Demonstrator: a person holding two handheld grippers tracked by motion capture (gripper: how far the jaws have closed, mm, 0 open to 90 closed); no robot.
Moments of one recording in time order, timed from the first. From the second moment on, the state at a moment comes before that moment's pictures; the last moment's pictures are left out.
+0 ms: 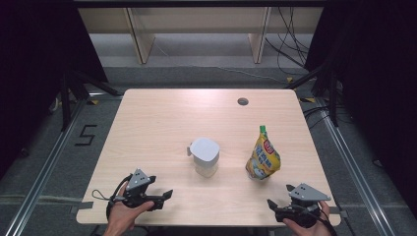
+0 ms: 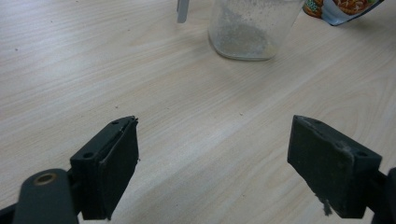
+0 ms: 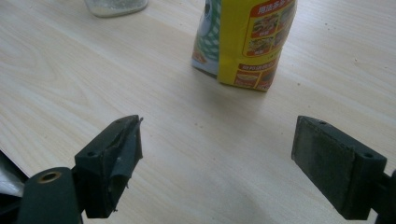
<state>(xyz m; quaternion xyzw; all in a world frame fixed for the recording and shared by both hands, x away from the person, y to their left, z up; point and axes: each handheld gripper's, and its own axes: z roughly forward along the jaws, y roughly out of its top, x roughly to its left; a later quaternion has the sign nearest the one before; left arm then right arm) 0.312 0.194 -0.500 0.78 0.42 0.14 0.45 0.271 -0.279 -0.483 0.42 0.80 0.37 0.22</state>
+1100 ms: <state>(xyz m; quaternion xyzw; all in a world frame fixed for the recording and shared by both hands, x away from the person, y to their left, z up) 0.353 0.182 -0.488 0.77 0.40 0.19 0.45 0.272 -0.278 -0.484 0.43 0.79 0.38 0.21</state>
